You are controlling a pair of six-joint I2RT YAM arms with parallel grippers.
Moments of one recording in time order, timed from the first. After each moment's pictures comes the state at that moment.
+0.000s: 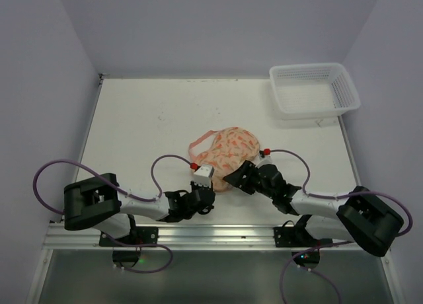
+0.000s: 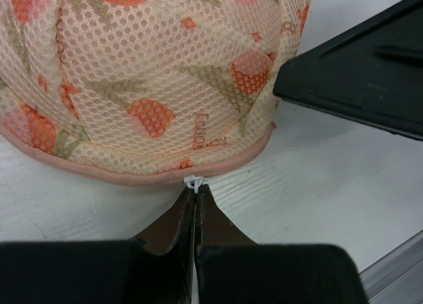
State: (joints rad) left arm -1.28 1.46 0.46 0.26 -0.56 -0.85; right arm 0.78 1.19 0.21 0.50 -0.01 1.13
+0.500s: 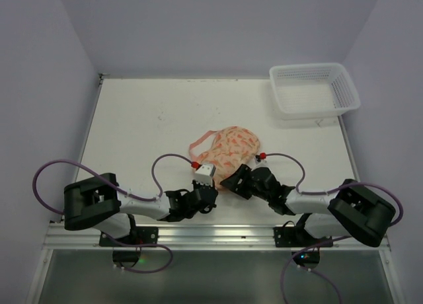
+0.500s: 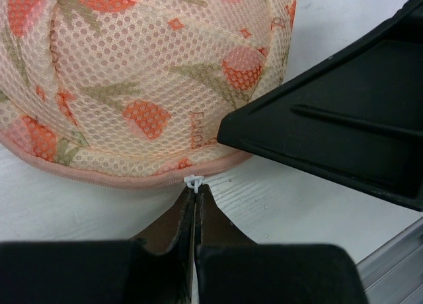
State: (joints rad) left arm -1.28 1.46 0.48 0.28 -0.56 -0.85; right arm 0.86 1.30 0.22 0.51 0.04 1.24
